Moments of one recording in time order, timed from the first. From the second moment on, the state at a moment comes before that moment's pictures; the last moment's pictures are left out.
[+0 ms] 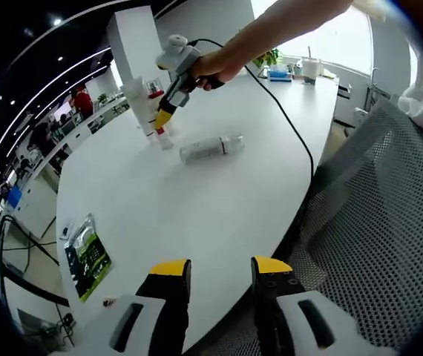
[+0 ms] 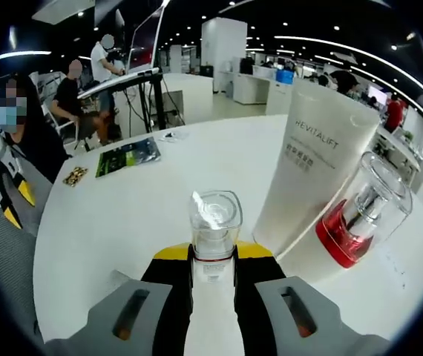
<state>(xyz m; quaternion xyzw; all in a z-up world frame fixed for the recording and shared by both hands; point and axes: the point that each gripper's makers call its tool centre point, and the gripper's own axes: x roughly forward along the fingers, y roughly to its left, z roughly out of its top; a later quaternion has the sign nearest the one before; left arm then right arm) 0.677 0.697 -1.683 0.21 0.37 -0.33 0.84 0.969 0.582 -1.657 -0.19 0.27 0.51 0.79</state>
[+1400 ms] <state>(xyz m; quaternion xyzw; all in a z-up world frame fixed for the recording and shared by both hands) 0.660 0.696 -1.696 0.22 0.40 -0.35 0.82 0.971 0.565 -1.679 0.02 0.36 0.31 0.88</state>
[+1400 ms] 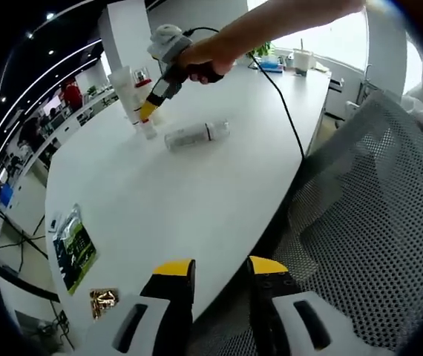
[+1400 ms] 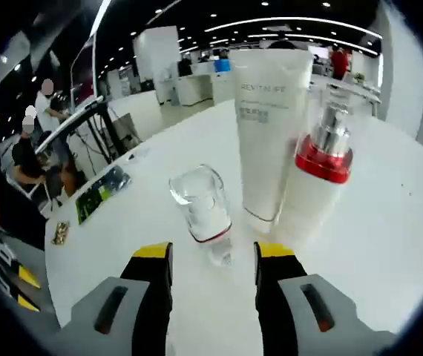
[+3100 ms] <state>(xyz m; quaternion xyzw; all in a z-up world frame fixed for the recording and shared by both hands) 0.663 0.705 -1.699 0.25 0.41 -0.34 0.81 1.001 0.562 -1.682 -0.08 0.33 0.25 0.91</state>
